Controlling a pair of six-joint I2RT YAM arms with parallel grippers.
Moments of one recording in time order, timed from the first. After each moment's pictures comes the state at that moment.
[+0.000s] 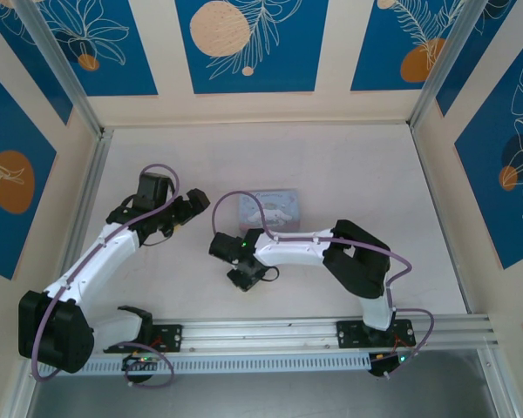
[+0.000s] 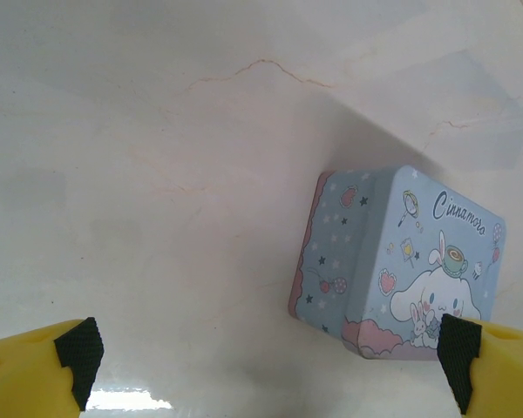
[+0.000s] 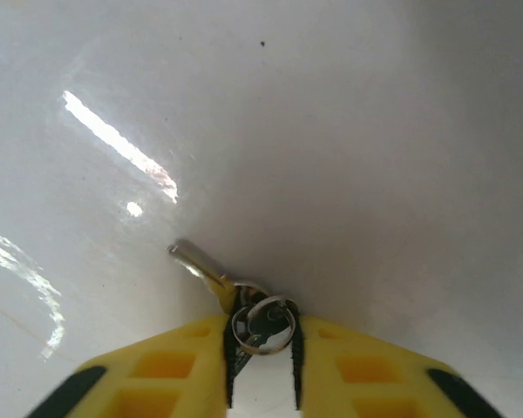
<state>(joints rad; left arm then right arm) -0.29 1.18 0.87 -0.56 0.20 -0.81 1.16 1.93 1.28 -0.81 0.03 0.39</state>
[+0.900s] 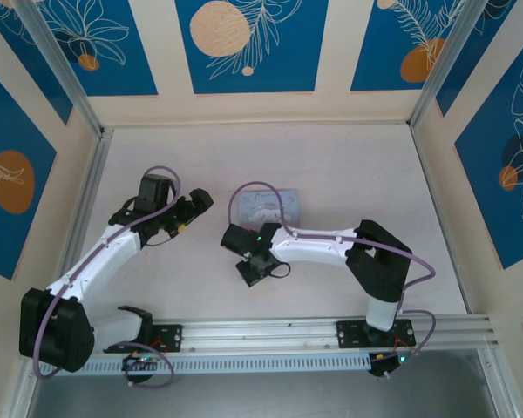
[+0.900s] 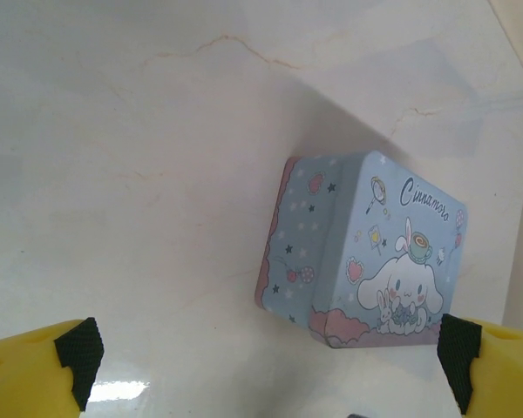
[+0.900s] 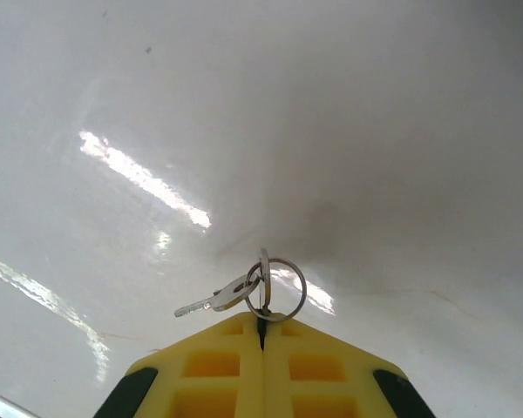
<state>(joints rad) -0.29 1.18 0.82 -0.46 0.29 -0.87 1.09 1.78 1.19 -0.80 0.02 0.50</state>
